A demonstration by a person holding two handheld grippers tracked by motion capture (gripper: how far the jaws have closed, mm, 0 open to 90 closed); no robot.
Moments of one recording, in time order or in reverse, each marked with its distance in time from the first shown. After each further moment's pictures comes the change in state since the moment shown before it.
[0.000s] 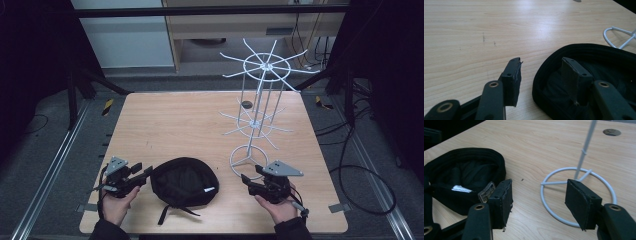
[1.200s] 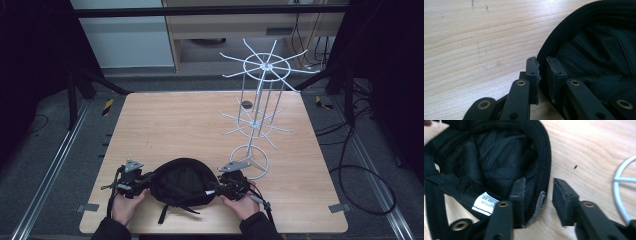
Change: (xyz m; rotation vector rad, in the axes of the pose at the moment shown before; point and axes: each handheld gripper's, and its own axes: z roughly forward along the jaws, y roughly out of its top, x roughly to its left) left arm -0.005 -0.014 0.029 0.213 0.066 0.032; right arm 0.059 0.000 0.087 0.264 0.123 -0.025
